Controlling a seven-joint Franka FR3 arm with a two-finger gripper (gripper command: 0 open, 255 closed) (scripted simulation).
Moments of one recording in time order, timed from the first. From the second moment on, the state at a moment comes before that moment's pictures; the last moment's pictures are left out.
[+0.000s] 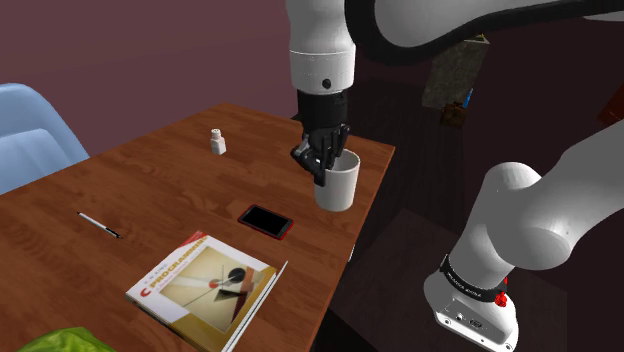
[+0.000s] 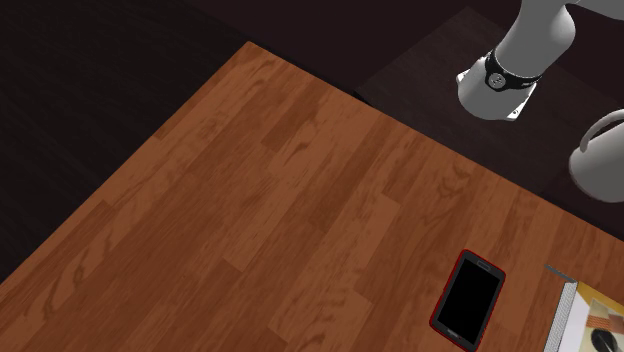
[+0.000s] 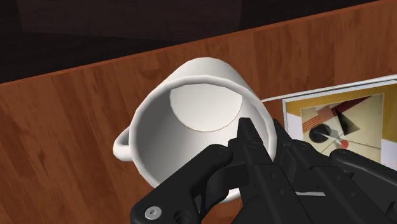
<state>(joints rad) 0.27 -0.52 0.33 -2.27 0.13 1.69 0.51</state>
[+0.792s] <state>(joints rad) 0.27 -0.50 0.36 -2.41 0.15 1.85 0.52</state>
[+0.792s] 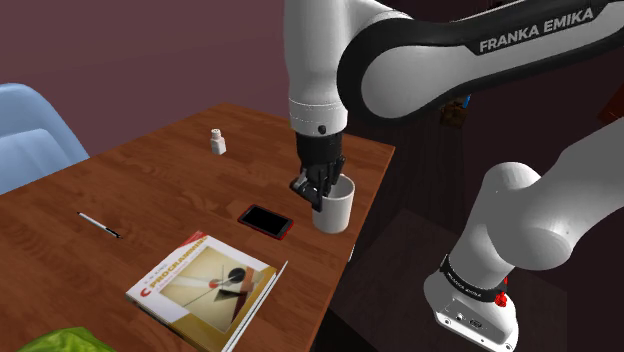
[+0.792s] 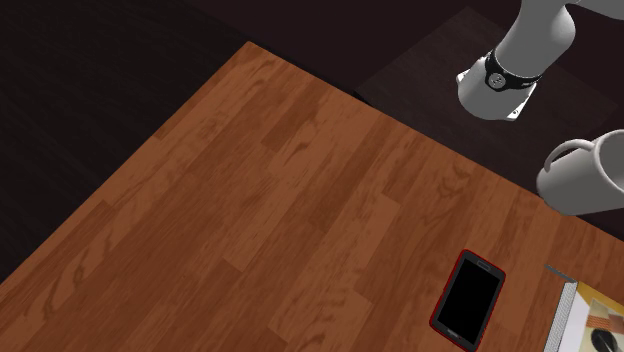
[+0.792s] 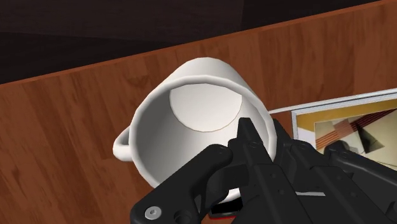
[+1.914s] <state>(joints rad) 0.27 -0.41 0.40 -2.58 0.15 2.10 0.54</state>
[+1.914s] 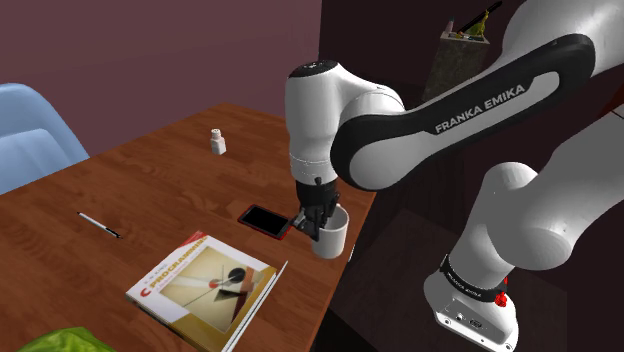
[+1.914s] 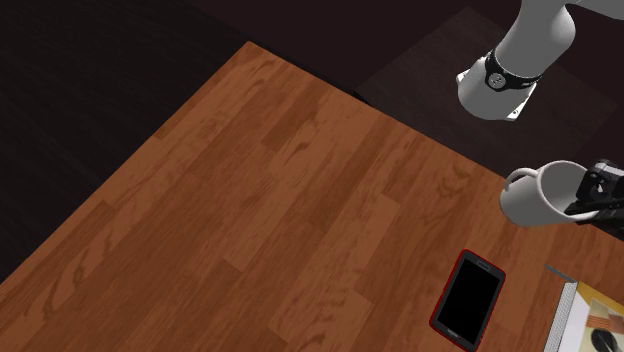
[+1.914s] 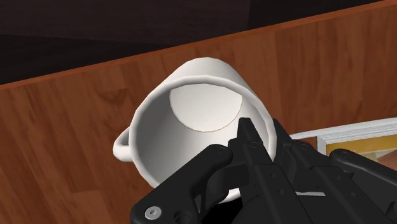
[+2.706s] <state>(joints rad) 0.27 -0.39 0.40 -2.59 0.15 2.13 0.54</state>
